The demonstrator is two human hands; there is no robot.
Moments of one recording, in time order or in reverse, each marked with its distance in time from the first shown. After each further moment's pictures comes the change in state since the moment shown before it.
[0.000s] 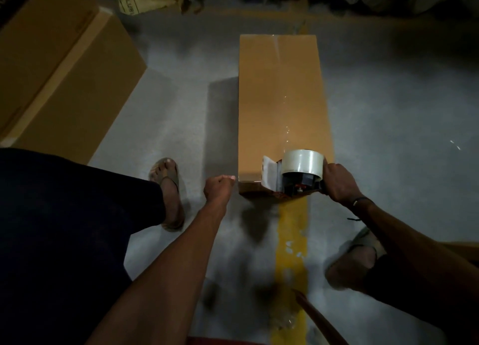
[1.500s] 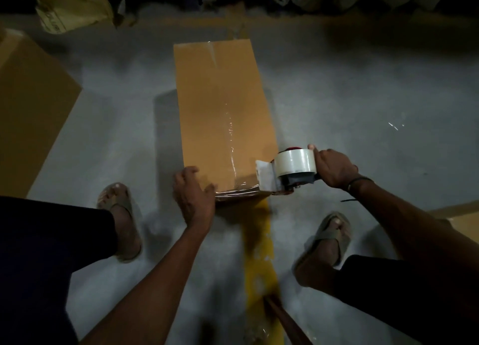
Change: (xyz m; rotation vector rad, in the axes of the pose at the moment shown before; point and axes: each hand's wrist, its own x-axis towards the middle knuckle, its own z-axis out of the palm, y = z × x) left_hand -0.038 0.014 0.069 0.445 0.242 0.671; right_hand -0.022 0.093 -0.076 -0.155 -0.022 0.249
